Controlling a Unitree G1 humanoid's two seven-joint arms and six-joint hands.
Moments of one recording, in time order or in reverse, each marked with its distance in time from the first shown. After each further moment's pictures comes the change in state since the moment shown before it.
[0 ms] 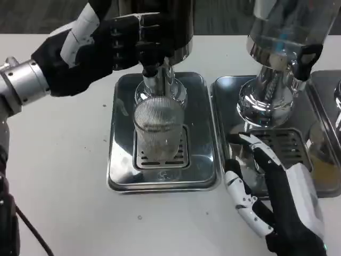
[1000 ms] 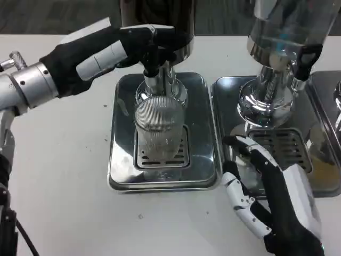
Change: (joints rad) left arm 0.062 0.006 -0.123 -0.059 0.109 -0.349 0.150; right arm -0.001 -0.002 0.002 0.000 0.020 0.007 0.025
